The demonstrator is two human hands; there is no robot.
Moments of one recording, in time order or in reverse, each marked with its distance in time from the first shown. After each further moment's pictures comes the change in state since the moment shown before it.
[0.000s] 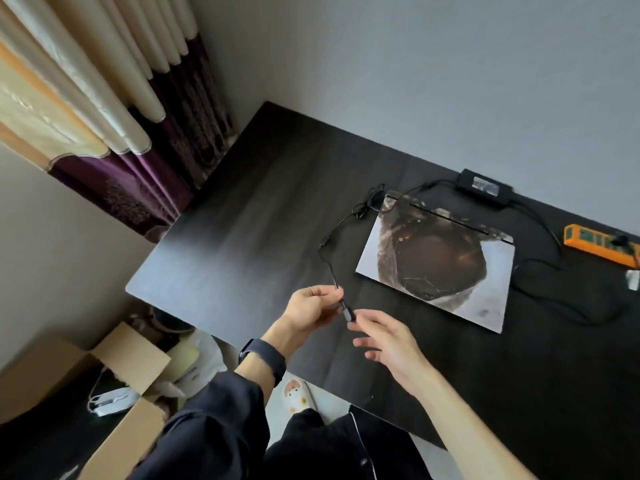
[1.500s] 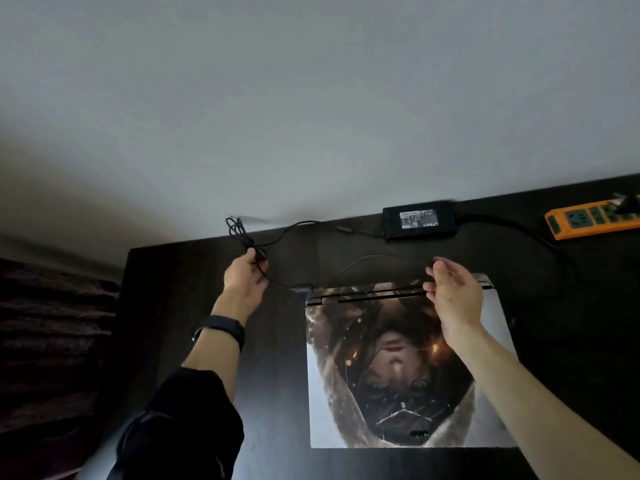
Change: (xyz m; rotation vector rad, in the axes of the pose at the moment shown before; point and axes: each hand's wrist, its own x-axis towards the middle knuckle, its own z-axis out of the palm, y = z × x) left_hand 0.335 0.255 0.139 0.055 0.271 0.102; right_hand 0.246 -0.121 -0.266 0.574 0.817 -0.207
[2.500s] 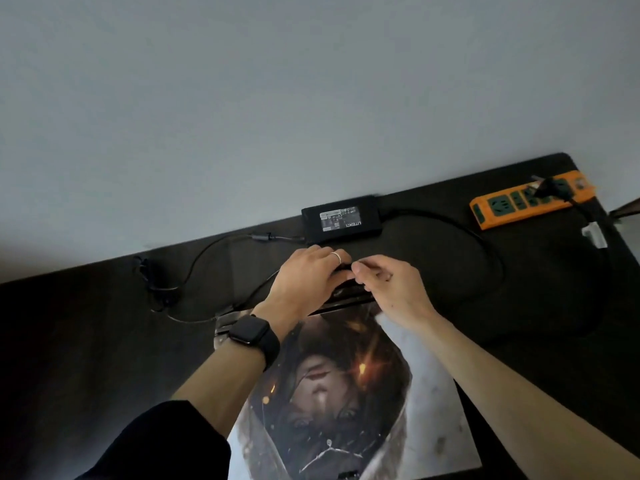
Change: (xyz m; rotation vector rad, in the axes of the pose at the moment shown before) left_hand -0.055 -0.095 0.192 1.602 -0.587 1.214; right_hand 0.063 -0.006 -0.040 -0.556 -0.365 -0.276
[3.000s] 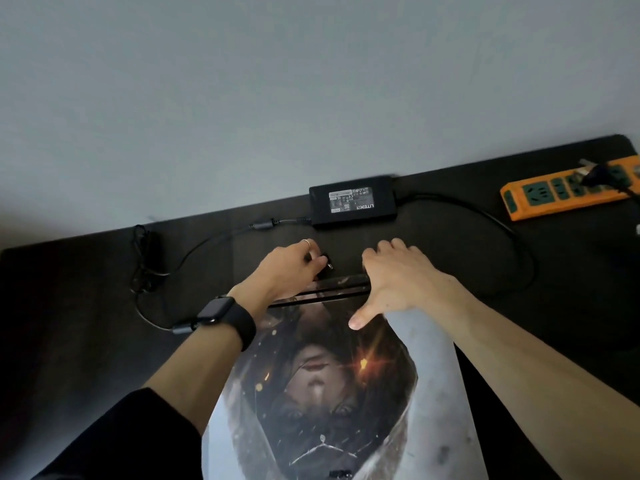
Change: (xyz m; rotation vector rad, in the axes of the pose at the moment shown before) left_hand -0.001 -0.030 0.018 -0.231 -0.308 -0.488; right_hand 0.036 -0.015 -0.007 -1.089 -0.582 -0.118
